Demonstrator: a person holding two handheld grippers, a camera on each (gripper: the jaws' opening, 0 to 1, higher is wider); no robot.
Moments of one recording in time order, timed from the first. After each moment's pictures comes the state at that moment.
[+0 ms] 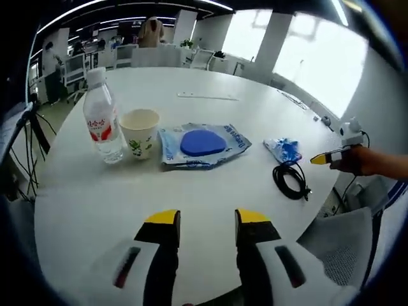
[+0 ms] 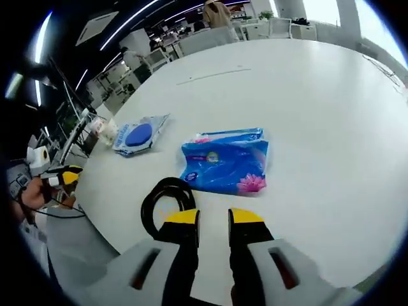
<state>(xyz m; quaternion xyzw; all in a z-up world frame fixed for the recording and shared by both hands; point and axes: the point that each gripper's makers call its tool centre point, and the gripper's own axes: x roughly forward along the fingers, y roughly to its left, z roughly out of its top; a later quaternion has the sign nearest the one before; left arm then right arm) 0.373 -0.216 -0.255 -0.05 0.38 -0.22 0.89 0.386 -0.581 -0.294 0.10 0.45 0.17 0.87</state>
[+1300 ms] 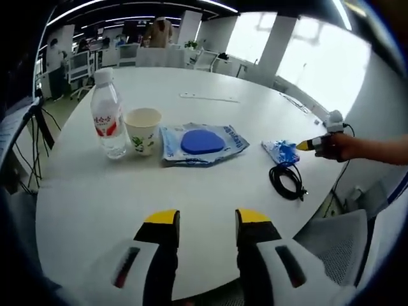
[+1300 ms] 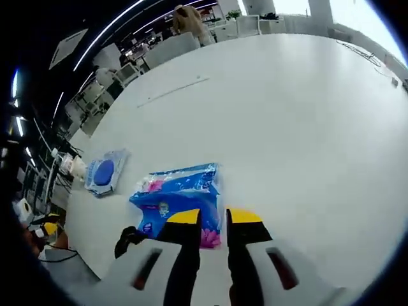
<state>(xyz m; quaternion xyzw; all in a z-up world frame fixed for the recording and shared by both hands) 0.360 -0.213 -0.247 -0.06 0.38 -0.21 0.90 0.464 -0.625 -0.309 0.14 0.45 0.08 0.88</state>
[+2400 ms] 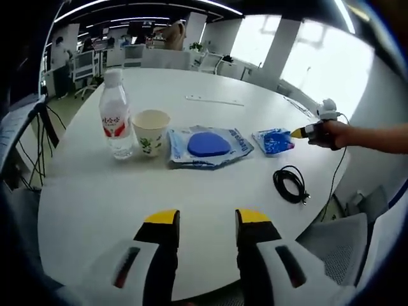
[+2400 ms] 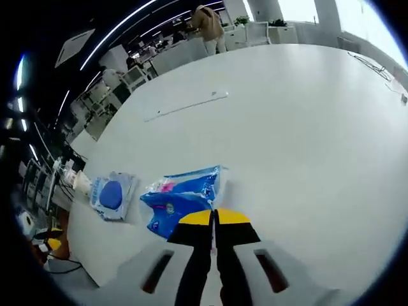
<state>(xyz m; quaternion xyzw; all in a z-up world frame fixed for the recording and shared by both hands) 0.363 -0.203 -0.244 -0.06 0.38 -0.20 0.90 0.506 -0.576 -0.257 0.13 0.43 0.11 0.89</state>
